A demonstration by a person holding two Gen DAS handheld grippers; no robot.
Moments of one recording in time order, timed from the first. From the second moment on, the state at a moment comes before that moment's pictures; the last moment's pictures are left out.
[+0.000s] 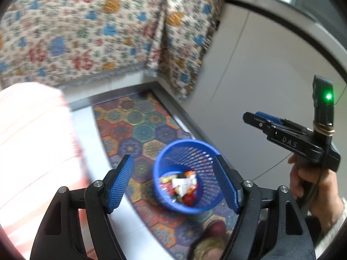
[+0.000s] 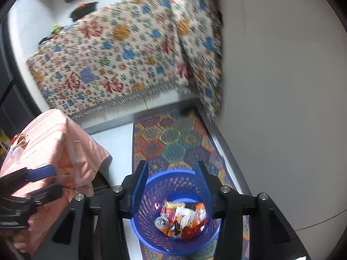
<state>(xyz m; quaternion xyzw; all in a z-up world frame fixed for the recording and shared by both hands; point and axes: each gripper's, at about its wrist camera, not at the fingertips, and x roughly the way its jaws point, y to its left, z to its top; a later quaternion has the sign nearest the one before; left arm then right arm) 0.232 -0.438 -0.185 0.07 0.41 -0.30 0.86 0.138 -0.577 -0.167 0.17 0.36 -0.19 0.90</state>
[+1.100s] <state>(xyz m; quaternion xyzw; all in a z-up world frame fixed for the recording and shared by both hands) 0.295 -0.026 -0.209 0.03 0.43 0.04 0.90 0.319 -0.137 -0.187 -0.01 0.44 0.06 0.90</state>
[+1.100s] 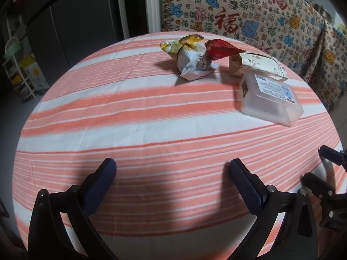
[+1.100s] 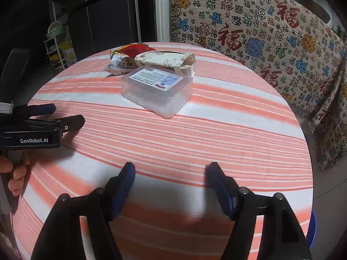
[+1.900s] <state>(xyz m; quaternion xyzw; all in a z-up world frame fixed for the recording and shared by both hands) 0.391 -0.008 -0.182 0.00 0.41 -0.10 0.91 0.322 -0.132 -0.186 -0.01 0.44 0.06 0.90</state>
